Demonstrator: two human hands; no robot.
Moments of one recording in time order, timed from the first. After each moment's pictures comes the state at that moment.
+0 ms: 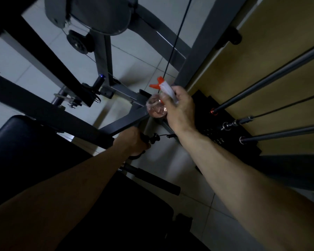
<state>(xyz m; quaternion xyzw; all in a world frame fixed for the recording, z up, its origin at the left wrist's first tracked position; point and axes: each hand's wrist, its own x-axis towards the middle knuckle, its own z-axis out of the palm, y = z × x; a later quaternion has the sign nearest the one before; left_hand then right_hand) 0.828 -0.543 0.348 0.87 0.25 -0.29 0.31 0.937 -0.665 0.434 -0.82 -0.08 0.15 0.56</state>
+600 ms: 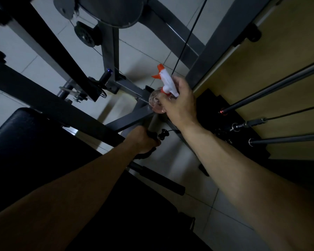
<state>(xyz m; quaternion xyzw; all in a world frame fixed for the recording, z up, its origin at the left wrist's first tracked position) 0.831 -0.550 0.335 0.78 0.33 -0.29 0.44 0.942 -0.642 0.427 -0.84 -0.13 0.17 0.49</state>
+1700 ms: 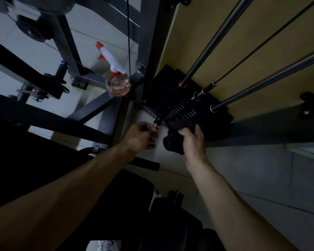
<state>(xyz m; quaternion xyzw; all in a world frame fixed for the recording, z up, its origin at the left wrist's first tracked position) 0.821 -0.679 0.400 0.58 0.35 -0.23 0.70 0.848 -0.837 0.428 -0.72 0.30 0.24 0.57</state>
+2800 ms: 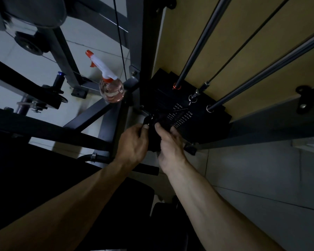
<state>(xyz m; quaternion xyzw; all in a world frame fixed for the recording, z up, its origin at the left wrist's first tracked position) 0.809 -0.684 0.398 0.79 0.25 -0.08 0.55 0.840 -0.791 0.411 -0.52 0.36 0.26 0.73</state>
